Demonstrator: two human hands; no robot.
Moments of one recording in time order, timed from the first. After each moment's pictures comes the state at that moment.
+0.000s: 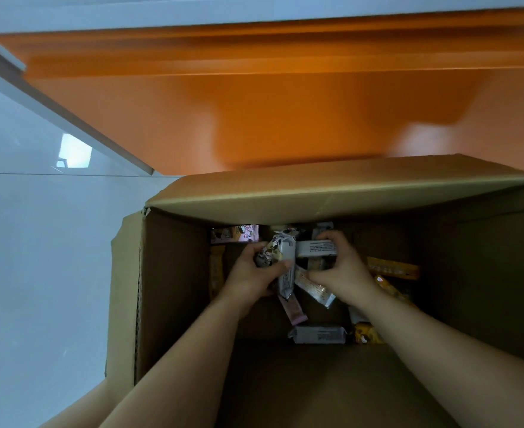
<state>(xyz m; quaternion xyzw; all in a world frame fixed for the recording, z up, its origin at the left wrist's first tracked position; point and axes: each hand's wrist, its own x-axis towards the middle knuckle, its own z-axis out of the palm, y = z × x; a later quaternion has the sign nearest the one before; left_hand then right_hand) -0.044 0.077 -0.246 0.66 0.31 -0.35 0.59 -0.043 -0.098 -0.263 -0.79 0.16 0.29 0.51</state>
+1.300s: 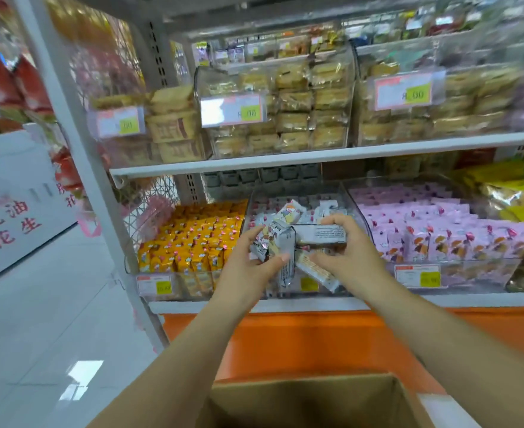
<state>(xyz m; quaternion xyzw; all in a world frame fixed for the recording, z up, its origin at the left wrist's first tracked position) 0.017 0.041 0.143 0.81 -0.06 0.06 0.58 0.029 -0.138 0.142 -0.81 -0.07 -0.13 0.57</state>
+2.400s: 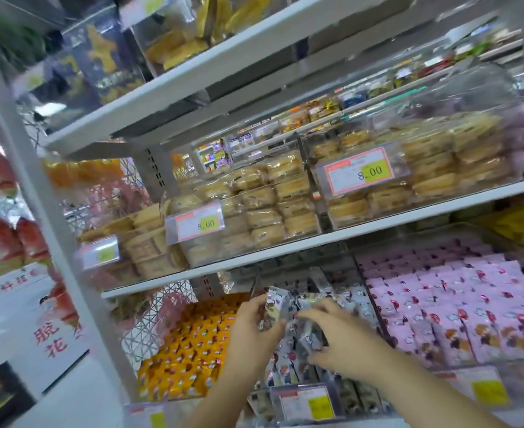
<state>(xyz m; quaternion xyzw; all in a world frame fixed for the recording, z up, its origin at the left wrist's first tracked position) 0.119 0.000 0.156 0.91 -0.02 0.16 0.38 0.116 -0.169 0.143 -0.93 -0.21 -0.04 0.29</state>
